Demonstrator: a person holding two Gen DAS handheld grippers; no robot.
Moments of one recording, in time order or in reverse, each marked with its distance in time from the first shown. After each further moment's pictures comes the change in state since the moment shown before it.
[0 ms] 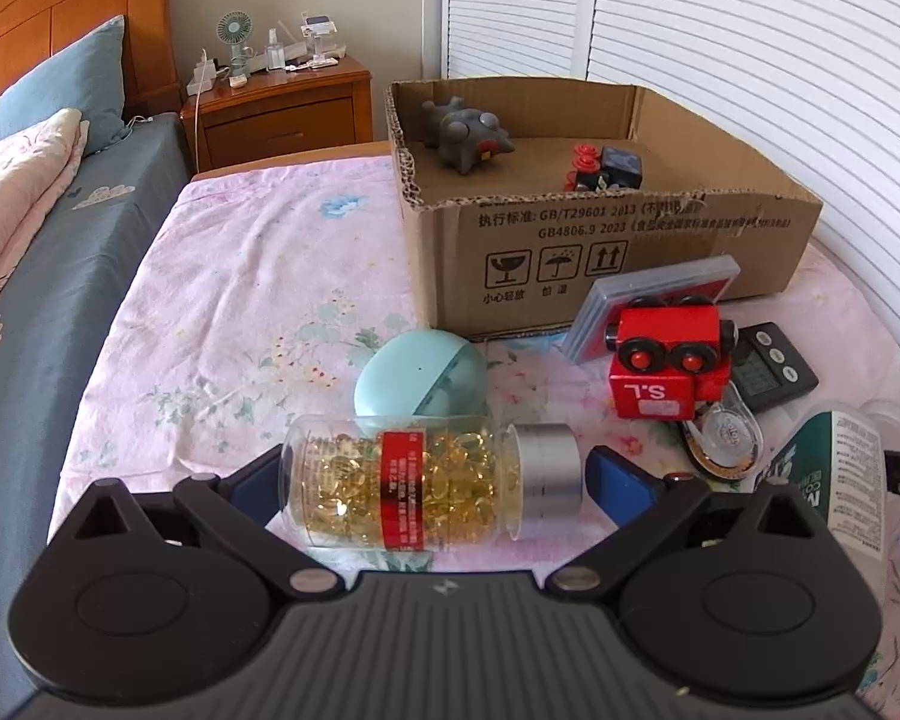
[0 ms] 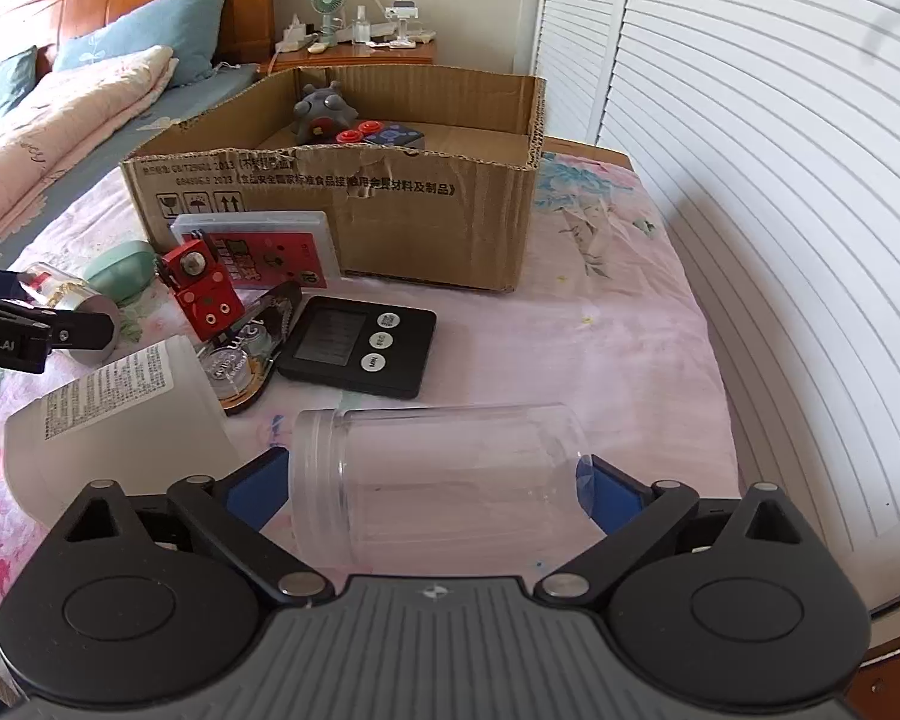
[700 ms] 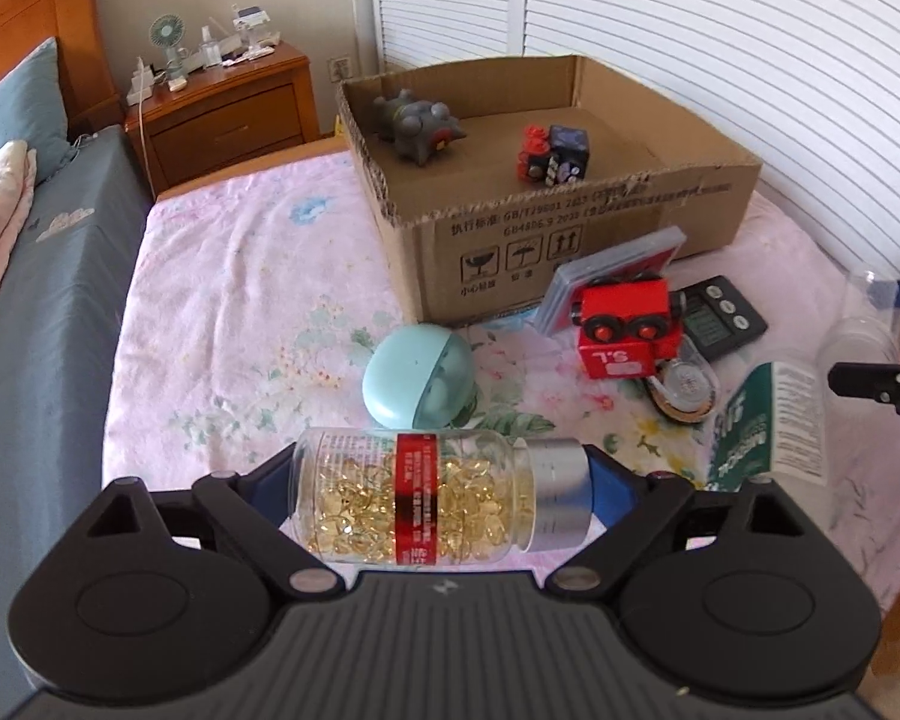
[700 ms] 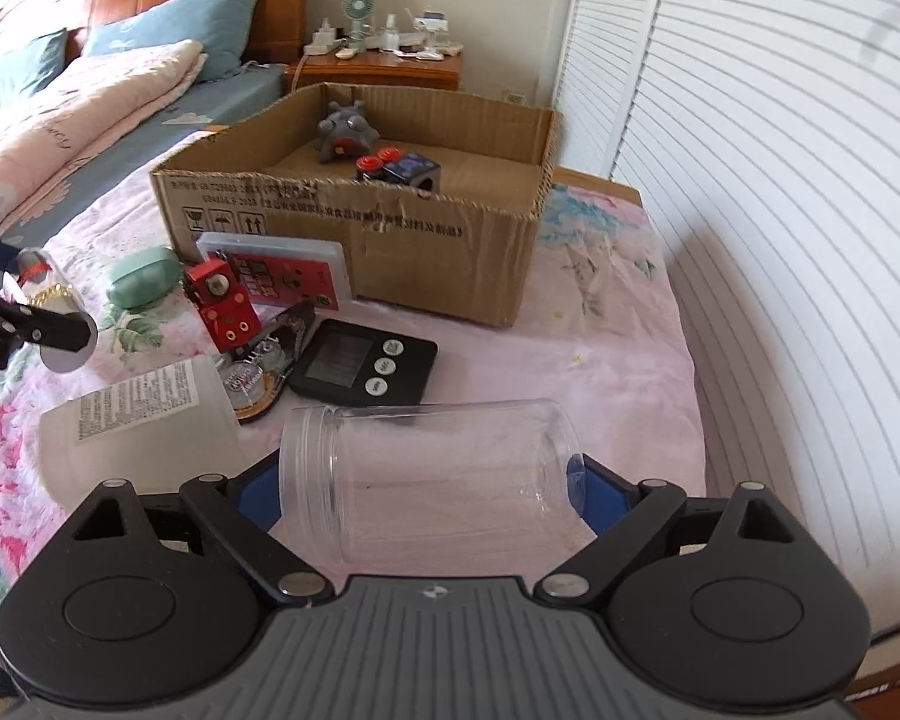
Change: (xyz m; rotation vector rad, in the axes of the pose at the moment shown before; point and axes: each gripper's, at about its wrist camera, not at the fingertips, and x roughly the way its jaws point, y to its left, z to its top) left arm -0.032 0.011 0.019 0.147 0.082 -0.079; right arm -0.026 -0.006 0.014 -0.093 -0.030 0.046
